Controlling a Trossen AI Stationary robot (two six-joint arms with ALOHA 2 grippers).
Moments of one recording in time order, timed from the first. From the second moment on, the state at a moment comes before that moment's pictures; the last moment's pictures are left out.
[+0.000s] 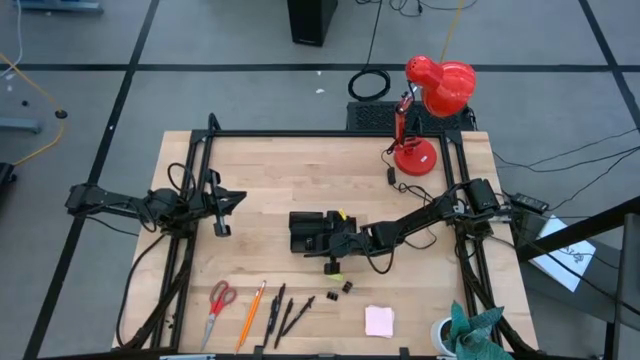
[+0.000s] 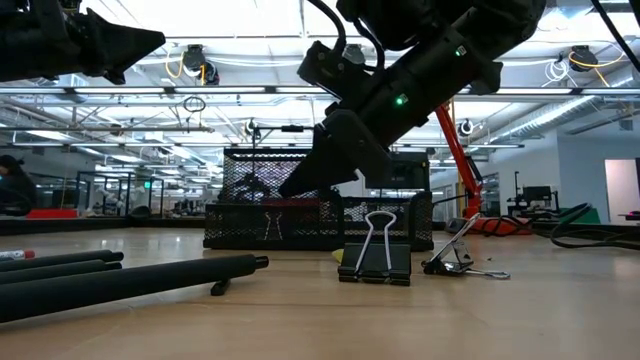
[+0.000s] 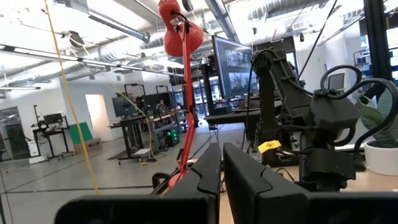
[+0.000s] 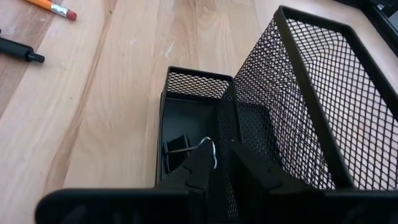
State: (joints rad) left arm -0.14 0.25 0.01 0.54 -0.32 0.29; right arm 0.23 1.95 1.04 0.24 0.39 -0.05
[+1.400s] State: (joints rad) left arm -0.14 0.25 0.01 0.54 -0.32 0.31; right arm 0.61 1.76 0.88 0.12 0.36 -0.04
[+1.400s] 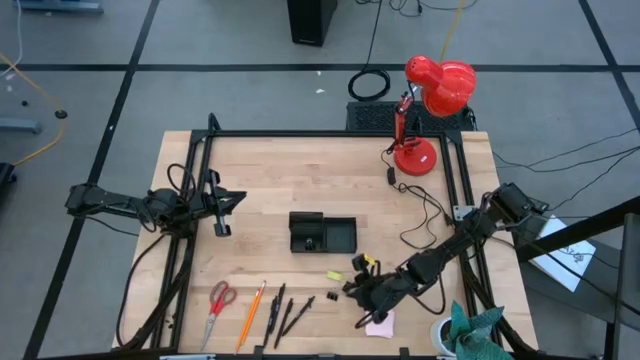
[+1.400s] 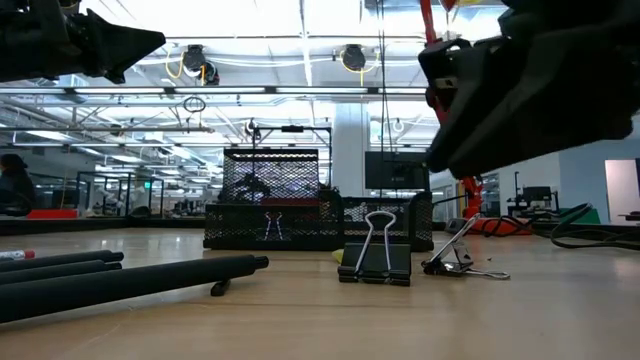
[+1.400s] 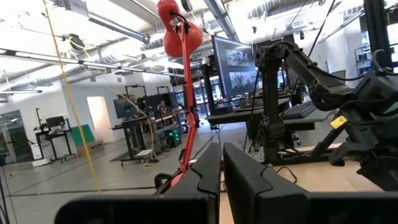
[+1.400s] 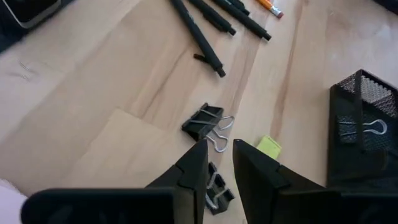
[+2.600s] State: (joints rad) left arm -0.14 0.25 0.01 0.52 -0.32 0.34; right arm 0.62 1.76 0.76 0.26 0.41 -0.04
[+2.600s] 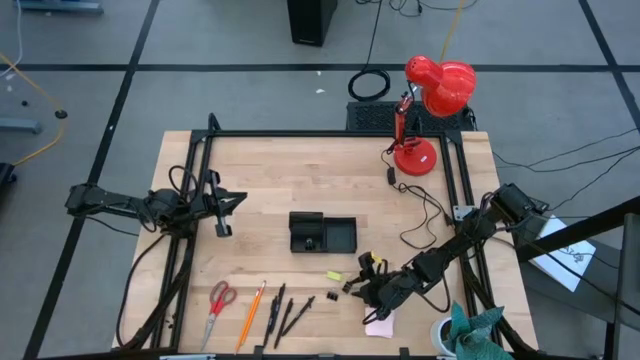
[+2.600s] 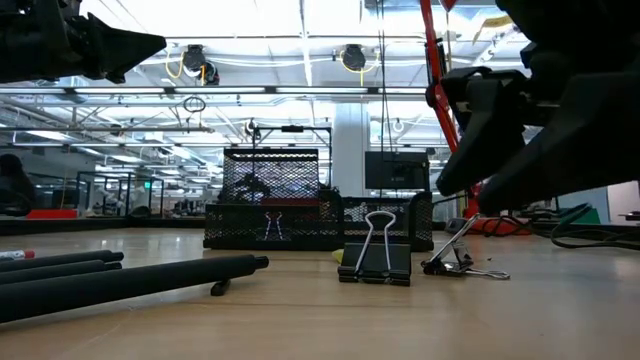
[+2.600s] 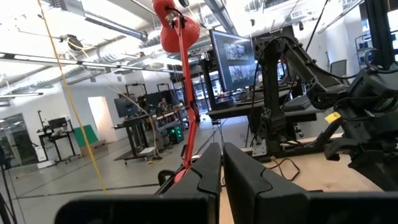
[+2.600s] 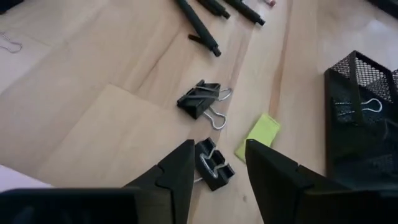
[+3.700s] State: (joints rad) left arm -0.14 0.25 0.01 0.52 -0.32 0.34; right arm 0.60 1.84 0.76 0.35 0.41 -0.07
